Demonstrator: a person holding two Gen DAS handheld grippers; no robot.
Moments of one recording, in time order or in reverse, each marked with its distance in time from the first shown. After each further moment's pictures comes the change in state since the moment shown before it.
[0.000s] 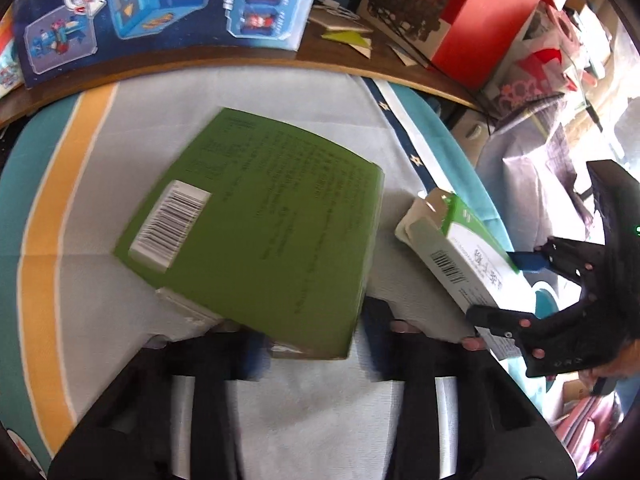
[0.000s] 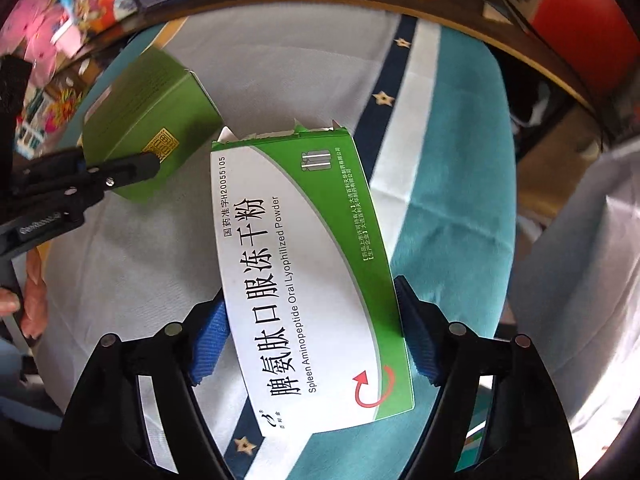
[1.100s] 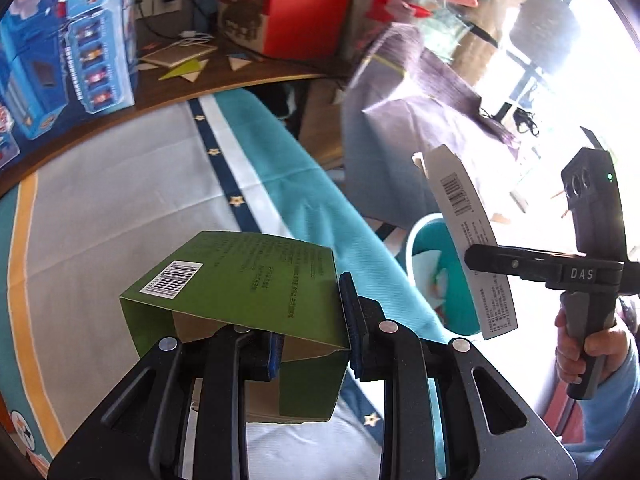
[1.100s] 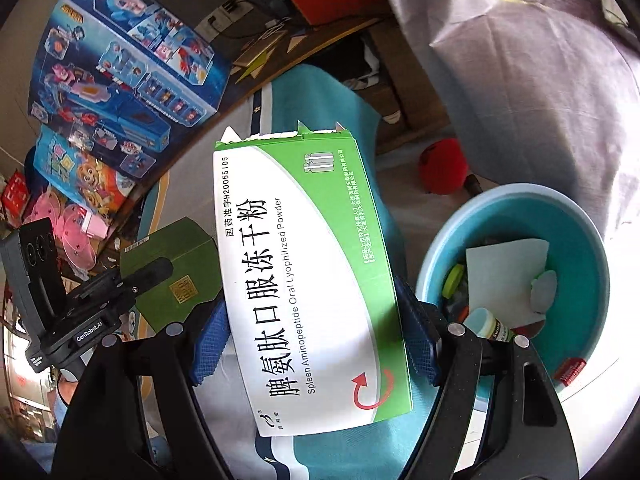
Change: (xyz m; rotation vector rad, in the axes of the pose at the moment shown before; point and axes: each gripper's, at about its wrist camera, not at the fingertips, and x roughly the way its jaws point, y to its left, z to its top) left arm -0.067 -0.177 -0.060 0.304 -0.005 -0.113; right arm -0.128 -0.108 -0.193 0.591 -0.320 0.230
